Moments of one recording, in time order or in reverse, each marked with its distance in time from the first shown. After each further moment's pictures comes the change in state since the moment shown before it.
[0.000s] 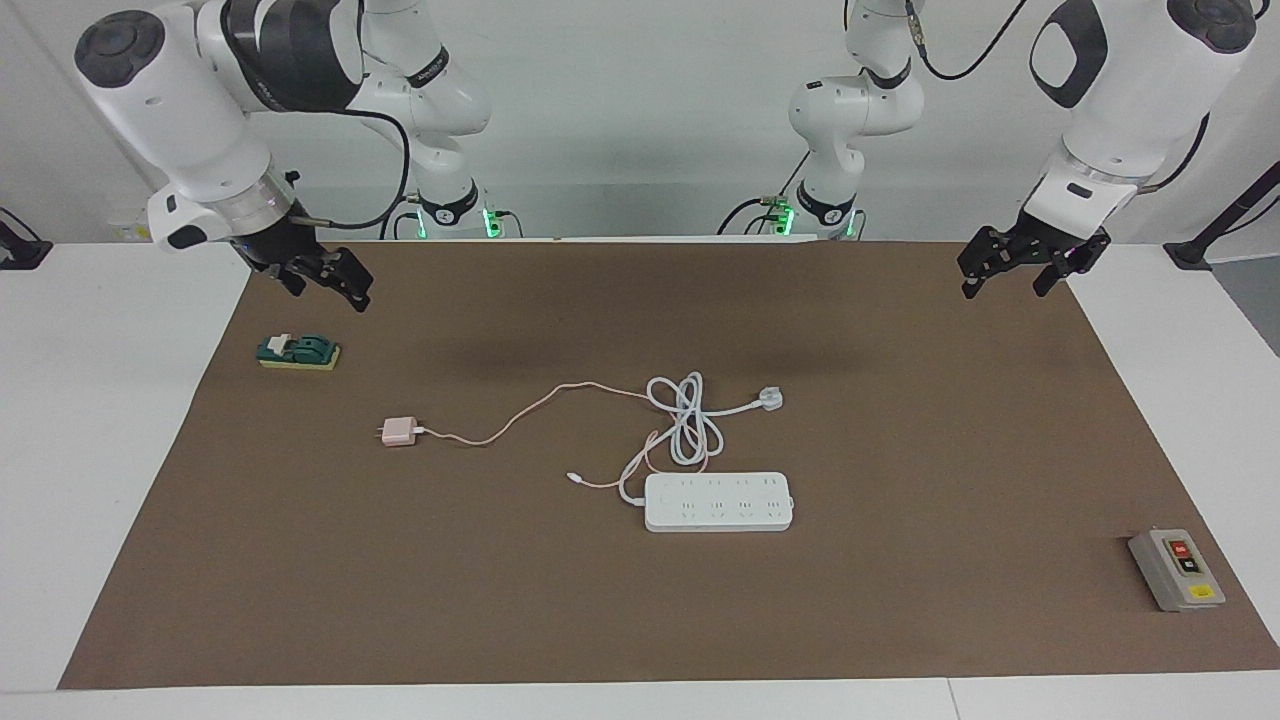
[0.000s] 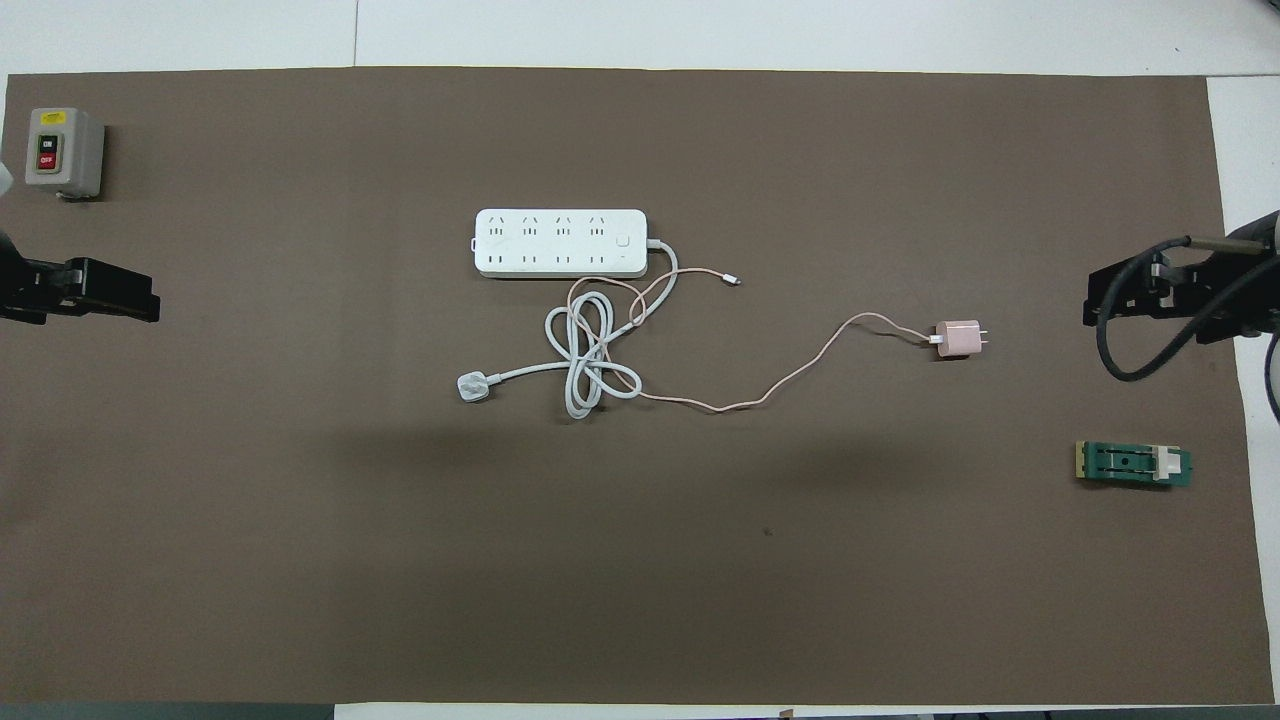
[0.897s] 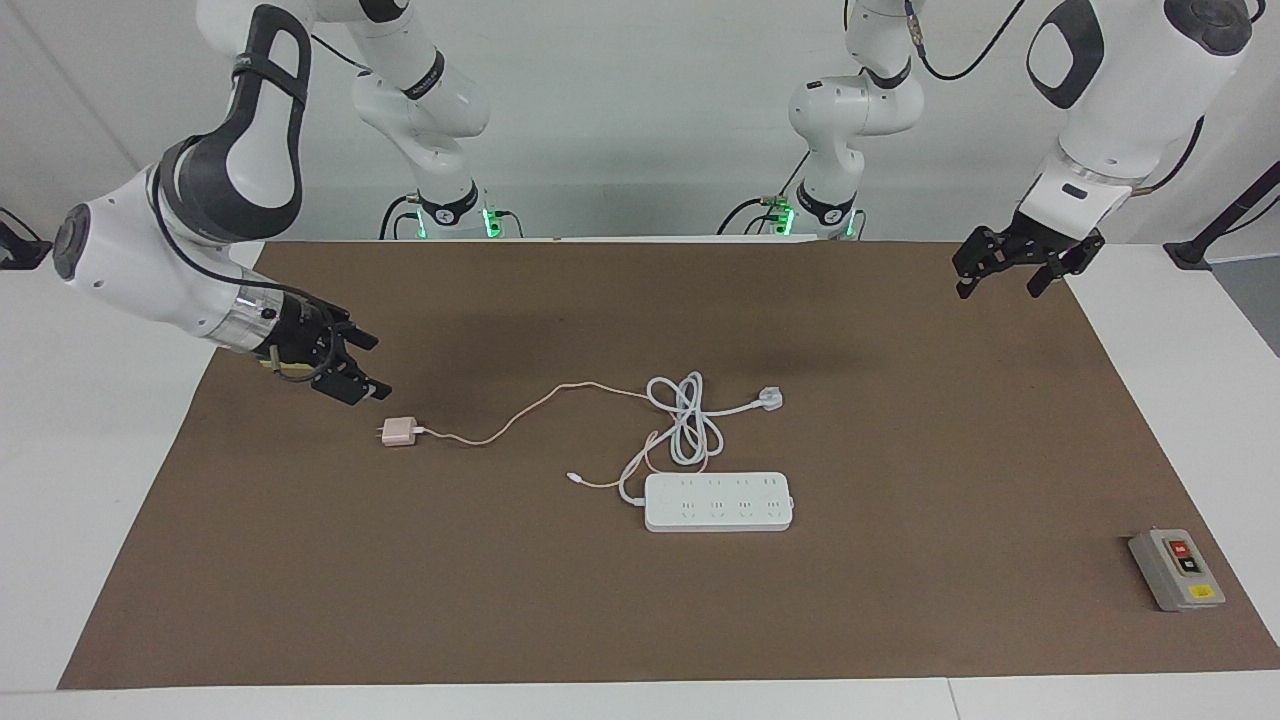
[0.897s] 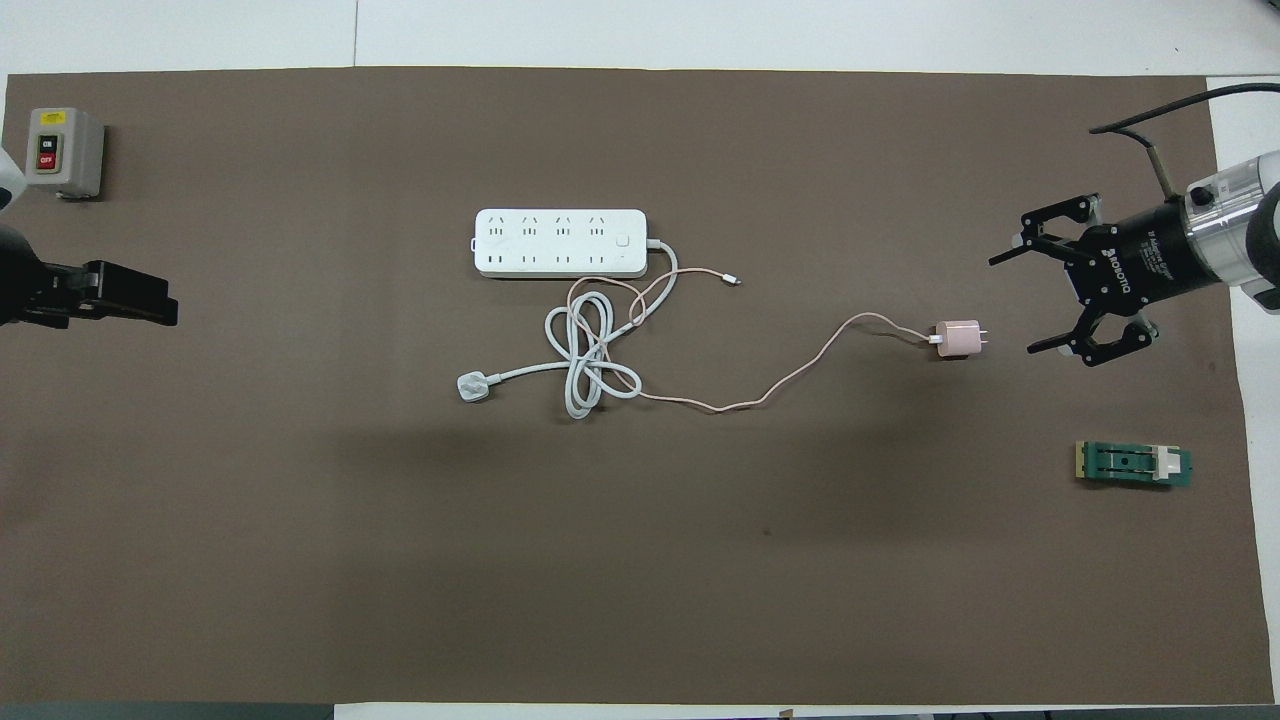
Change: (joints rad) left arm 0.005 0.001 0.003 -0.063 -0.204 -0.001 0.000; right arm -0.165 0.233 -0.014 -0.079 0.428 0.076 0.556
